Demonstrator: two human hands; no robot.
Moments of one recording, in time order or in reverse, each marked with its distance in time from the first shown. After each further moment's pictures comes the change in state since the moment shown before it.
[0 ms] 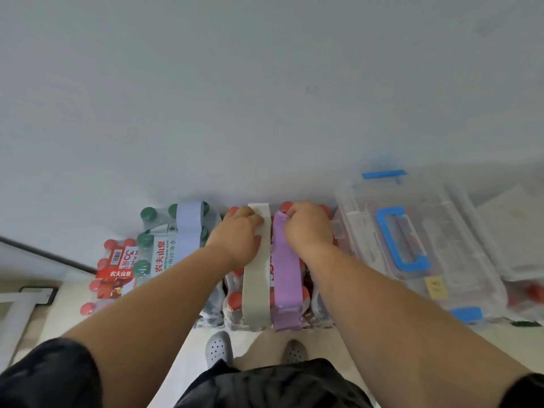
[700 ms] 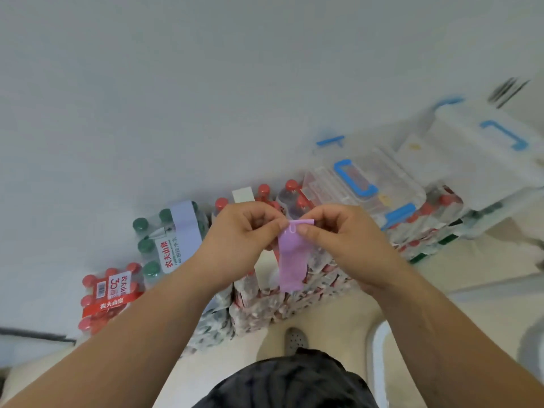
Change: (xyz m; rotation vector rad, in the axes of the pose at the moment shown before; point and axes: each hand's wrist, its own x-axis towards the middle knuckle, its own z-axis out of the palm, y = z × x) left_hand -0.166 0.036 -0.094 -0.948 -0.018 0.352; right_hand -0.230 -0.020 -0.071 0.662 0.103 -0.141
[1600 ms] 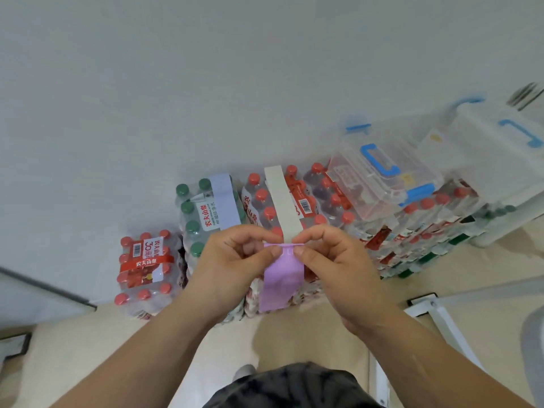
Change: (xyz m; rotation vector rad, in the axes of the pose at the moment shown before) left_hand -0.139 -0.022 -0.026 -0.228 0.181 -0.027; right_hand -0.108 -0.019 0.097 0.273 0.021 0.053
